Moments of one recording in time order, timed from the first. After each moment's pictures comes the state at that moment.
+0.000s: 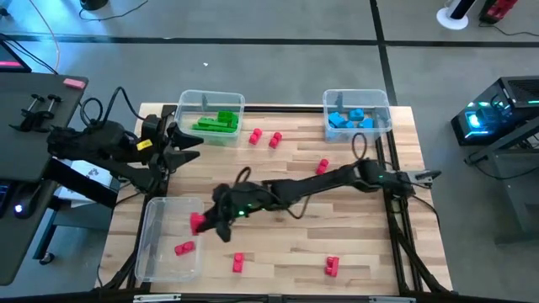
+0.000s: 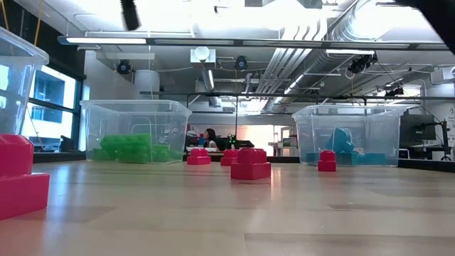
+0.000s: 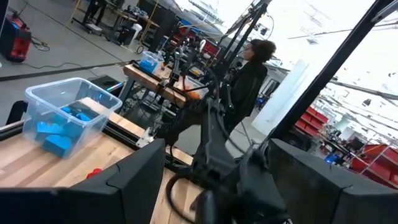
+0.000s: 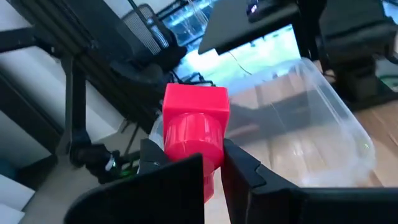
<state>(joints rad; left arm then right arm) -0.29 0.68 1.01 -0.28 -0.38 -0.52 0.22 2.30 2.04 0.03 -0.06 0.52</state>
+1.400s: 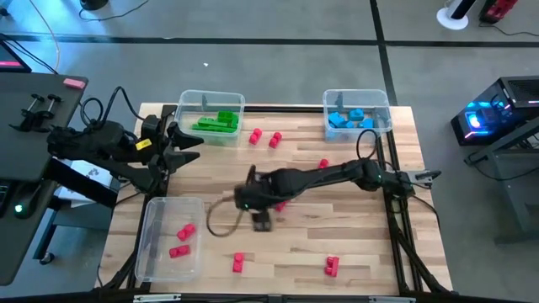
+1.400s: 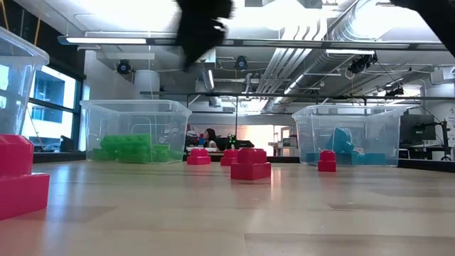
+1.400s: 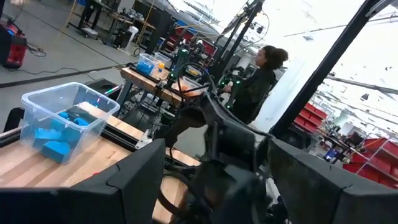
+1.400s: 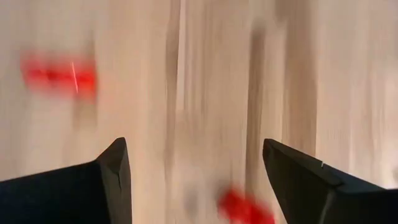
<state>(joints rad) -0.29 0.69 1.01 -0.26 -0.36 -0.49 0.21 2.32 2.36 -1.18 0.06 0.15</state>
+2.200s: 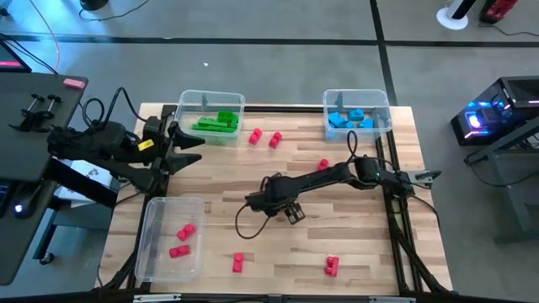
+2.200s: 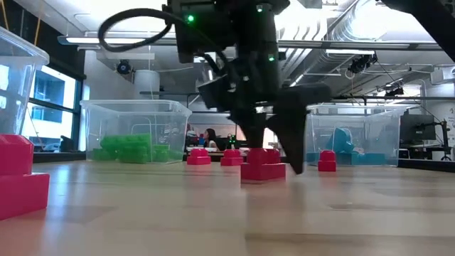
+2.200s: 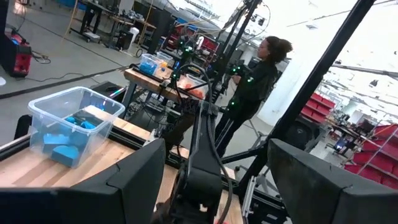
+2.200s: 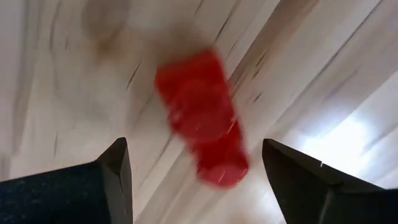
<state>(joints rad) -0.29 0.70 1.01 -0.27 -0.36 -0.43 0.17 2.33 1.94 -1.32 0.15 -0.33</state>
